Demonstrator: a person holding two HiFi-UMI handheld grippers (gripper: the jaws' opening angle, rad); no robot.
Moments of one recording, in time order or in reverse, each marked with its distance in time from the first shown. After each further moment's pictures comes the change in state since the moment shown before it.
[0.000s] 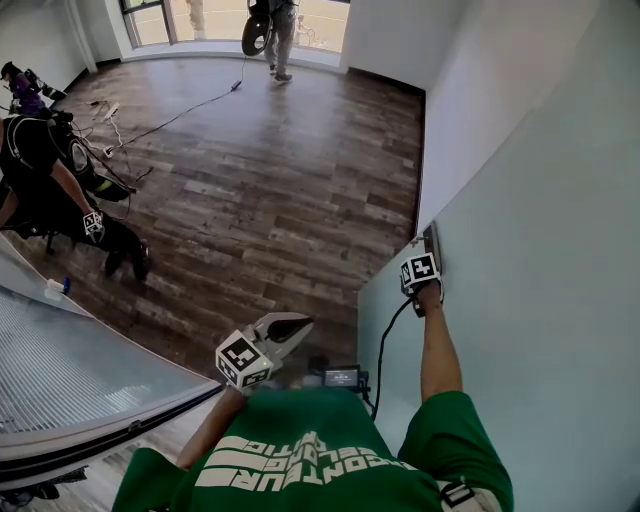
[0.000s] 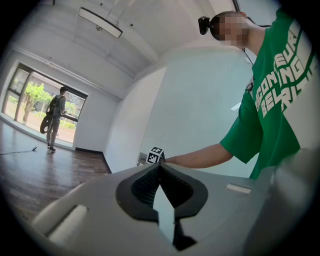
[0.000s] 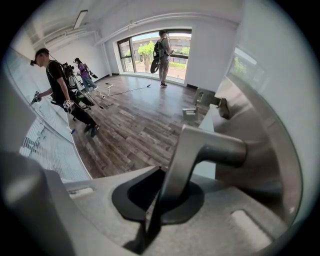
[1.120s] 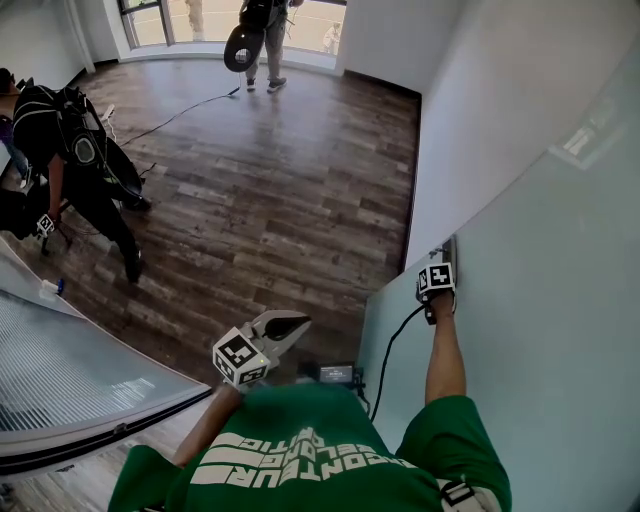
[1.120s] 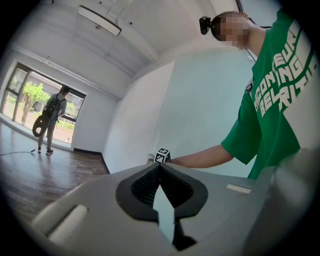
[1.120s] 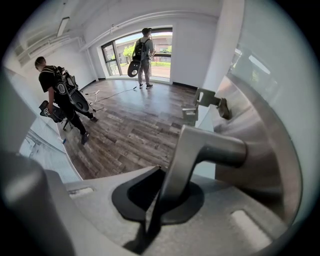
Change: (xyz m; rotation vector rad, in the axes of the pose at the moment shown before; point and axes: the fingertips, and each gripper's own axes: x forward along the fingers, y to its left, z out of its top) left arm 0.055 0.010 0.004 0.003 0.003 -0.001; right arm 0.004 -0.107 -0.026 0.131 0.007 -0.046
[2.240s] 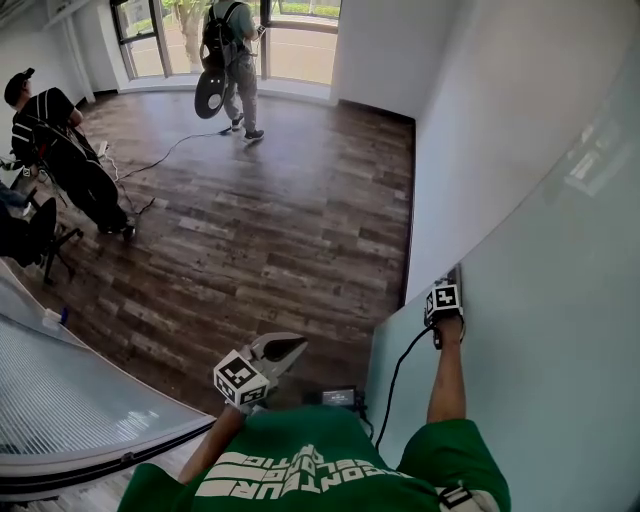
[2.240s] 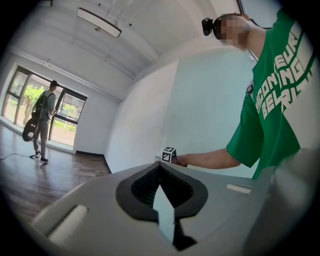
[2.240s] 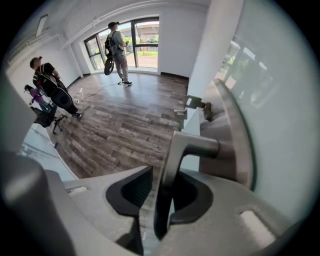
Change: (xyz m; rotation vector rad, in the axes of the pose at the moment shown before) left arm 0.001 0.030 0.015 0.011 -0.005 0.019; right arm -0.026 -0.028 -0.010 0.099 0.125 -0.096
